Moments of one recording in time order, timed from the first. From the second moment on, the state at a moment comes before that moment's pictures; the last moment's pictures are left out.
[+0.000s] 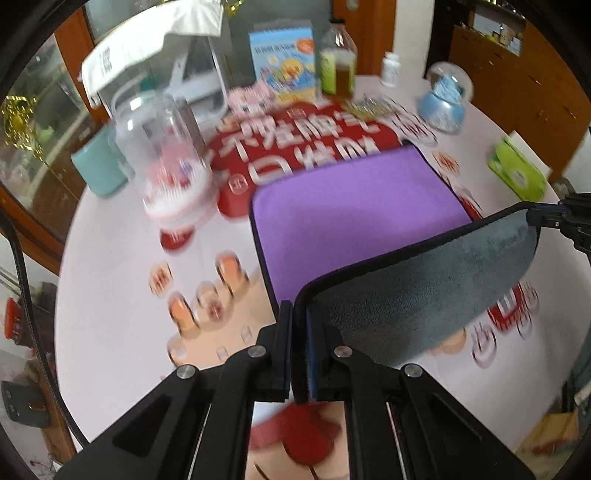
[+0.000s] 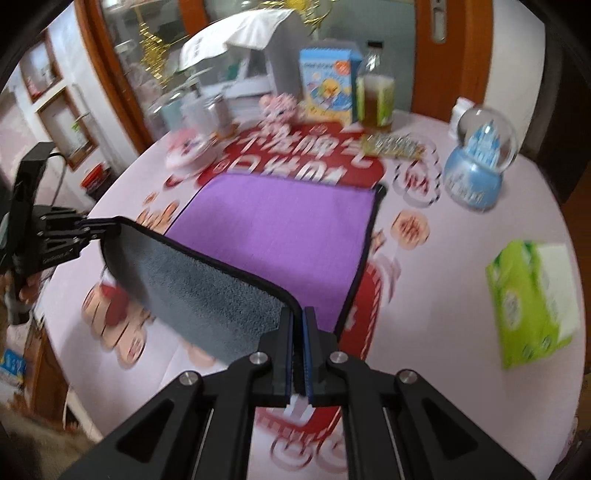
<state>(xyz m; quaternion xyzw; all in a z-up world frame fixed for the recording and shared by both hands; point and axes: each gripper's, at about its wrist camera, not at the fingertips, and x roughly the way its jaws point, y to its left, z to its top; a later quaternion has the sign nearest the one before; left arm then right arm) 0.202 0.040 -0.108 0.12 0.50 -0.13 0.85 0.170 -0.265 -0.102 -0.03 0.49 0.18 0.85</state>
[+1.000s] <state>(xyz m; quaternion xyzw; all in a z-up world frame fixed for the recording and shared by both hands) 0.381 -0.003 -0.205 0.15 0.52 -0.03 0.84 0.364 -0.258 -0.184 -0.02 0.54 0.06 0.84</state>
